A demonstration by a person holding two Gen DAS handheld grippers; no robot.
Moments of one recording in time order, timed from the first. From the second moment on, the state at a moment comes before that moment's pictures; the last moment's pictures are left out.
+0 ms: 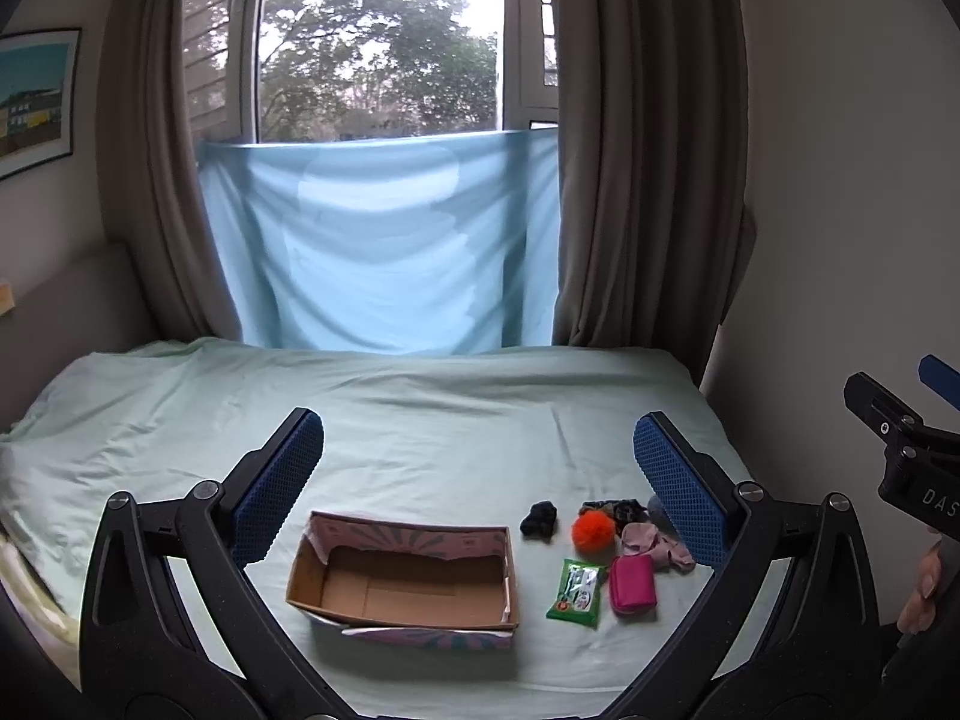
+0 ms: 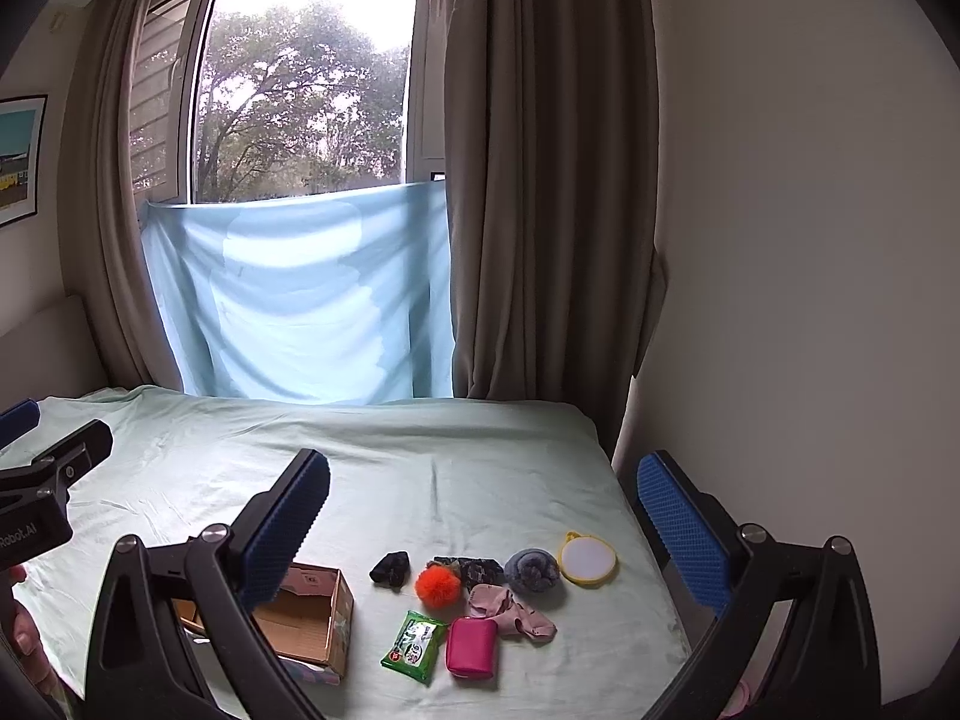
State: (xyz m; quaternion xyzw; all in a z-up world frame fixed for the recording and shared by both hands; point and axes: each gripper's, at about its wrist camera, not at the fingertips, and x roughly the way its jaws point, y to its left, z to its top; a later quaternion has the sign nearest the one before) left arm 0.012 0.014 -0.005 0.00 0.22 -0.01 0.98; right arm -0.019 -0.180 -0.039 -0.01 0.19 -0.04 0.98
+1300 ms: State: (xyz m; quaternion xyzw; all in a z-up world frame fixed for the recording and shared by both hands) left arm 0.007 0.011 -0.004 0.00 0.22 -0.01 0.98; right arm -0.020 -0.181 -0.040 0.00 0.19 -0.04 0.98
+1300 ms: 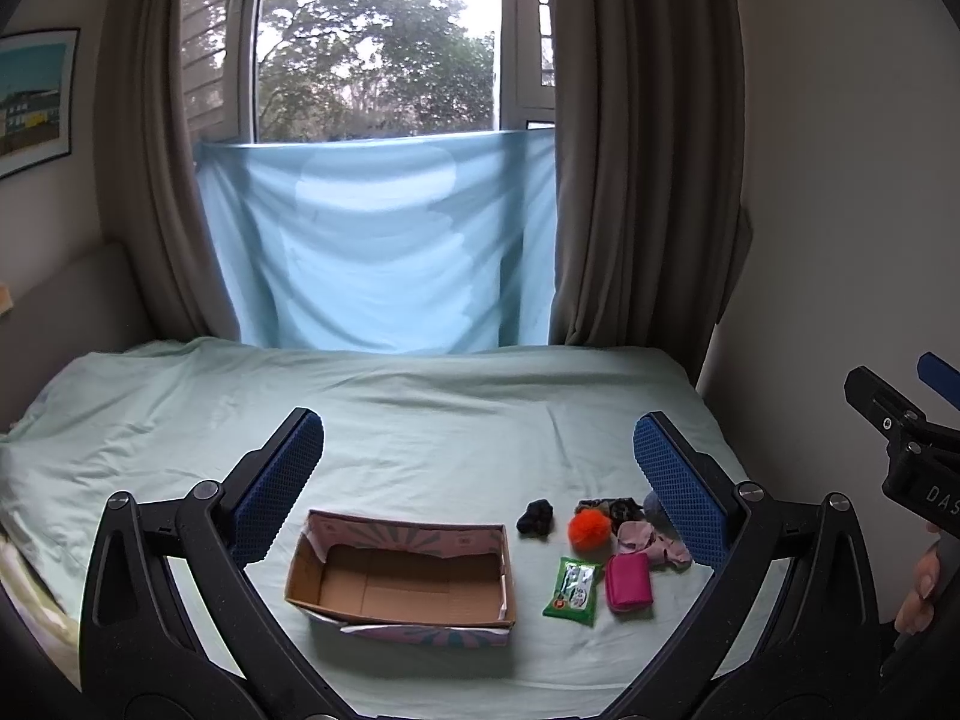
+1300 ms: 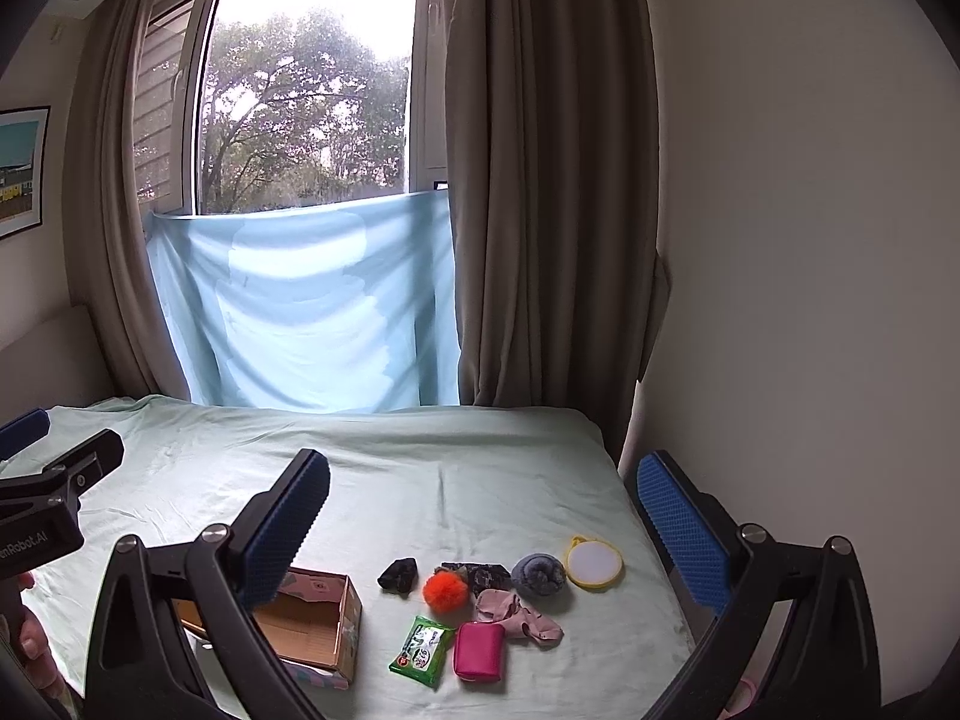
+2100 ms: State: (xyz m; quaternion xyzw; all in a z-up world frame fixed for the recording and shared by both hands) left arm 0.037 0.035 -0.022 0.00 0.28 -0.03 0.96; right arm -0.002 -0.180 -0.057 0.02 0.21 -0.07 0.97
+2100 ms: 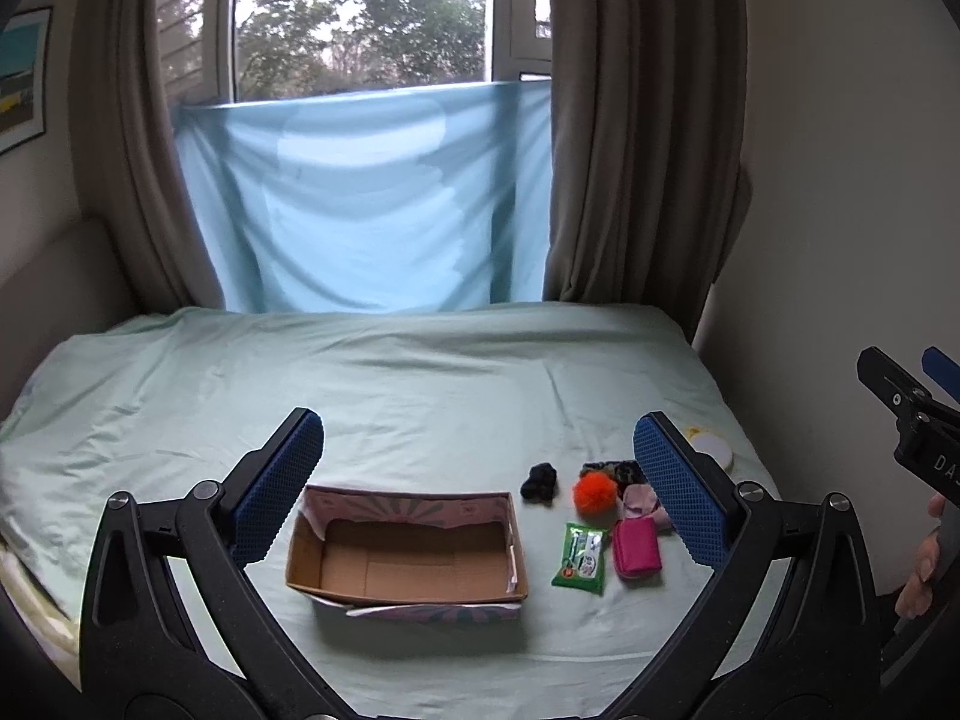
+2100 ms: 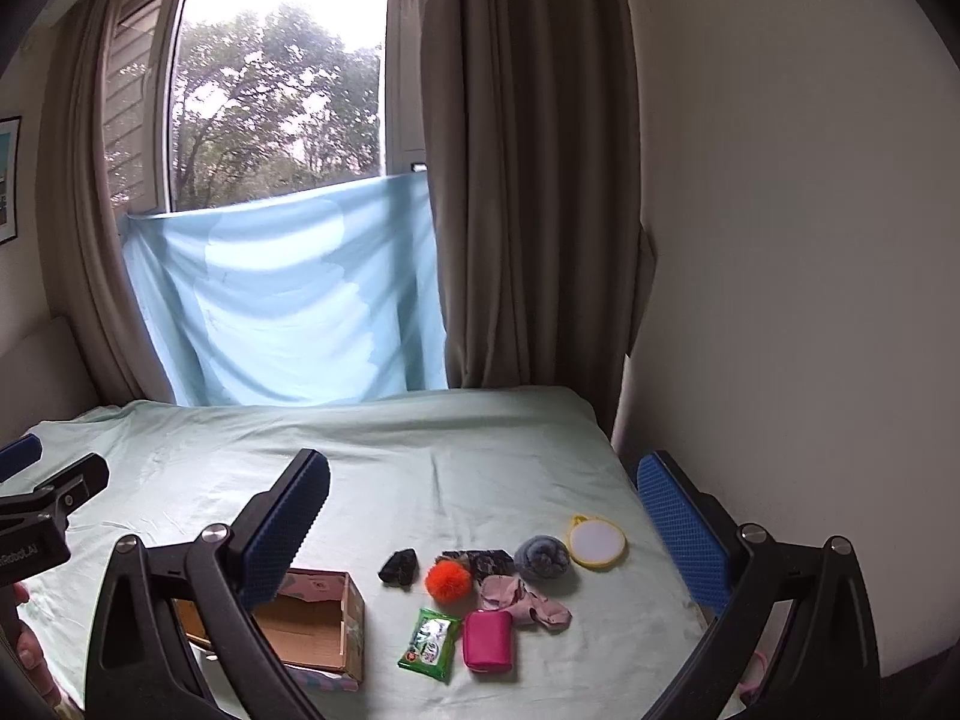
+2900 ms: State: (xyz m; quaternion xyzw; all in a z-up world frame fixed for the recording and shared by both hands) left arm 0.187 -0.133 -0.277 -0.04 0.40 -0.04 0.92; right arm 0.157 -0.334 -0.268 0.02 0.34 -0.05 0.94
